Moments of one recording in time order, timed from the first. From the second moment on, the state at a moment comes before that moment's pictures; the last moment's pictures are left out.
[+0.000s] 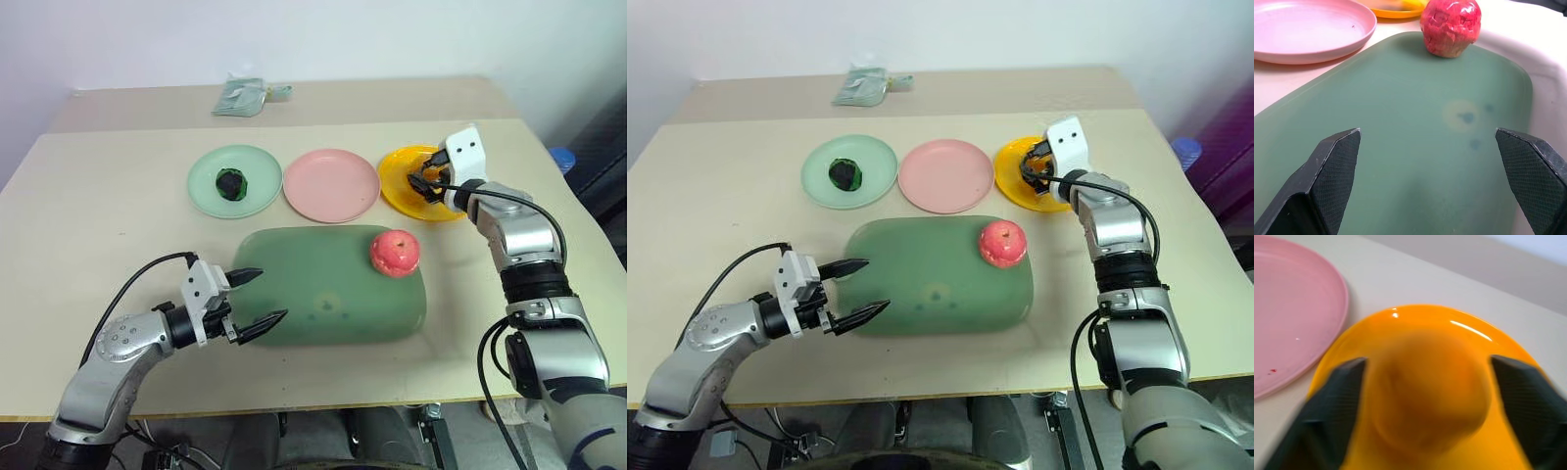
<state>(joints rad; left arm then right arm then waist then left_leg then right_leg) 0.09 0.60 0.04 -0.44 -0.45 0.34 -0.85 -0.81 -0.52 0.00 0.47 0.14 0.33 0.48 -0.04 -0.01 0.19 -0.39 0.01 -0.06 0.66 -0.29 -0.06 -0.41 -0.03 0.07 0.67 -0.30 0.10</state>
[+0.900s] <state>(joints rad) 0.11 0.61 0.08 -0.45 -0.46 0.35 -0.84 -0.40 -0.63 -0.05 -0.15 0.47 0.56 0.85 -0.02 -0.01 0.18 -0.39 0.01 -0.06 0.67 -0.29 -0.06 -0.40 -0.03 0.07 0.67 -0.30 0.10</state>
